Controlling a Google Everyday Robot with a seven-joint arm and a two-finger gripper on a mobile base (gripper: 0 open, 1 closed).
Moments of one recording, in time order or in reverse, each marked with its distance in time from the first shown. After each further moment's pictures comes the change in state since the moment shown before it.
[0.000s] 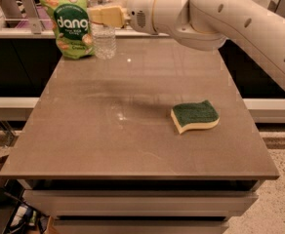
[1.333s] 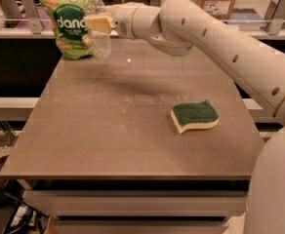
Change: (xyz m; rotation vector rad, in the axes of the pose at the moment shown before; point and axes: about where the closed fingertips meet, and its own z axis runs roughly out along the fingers) arm 0.042 -0.056 0.069 0.120 0.017 -0.057
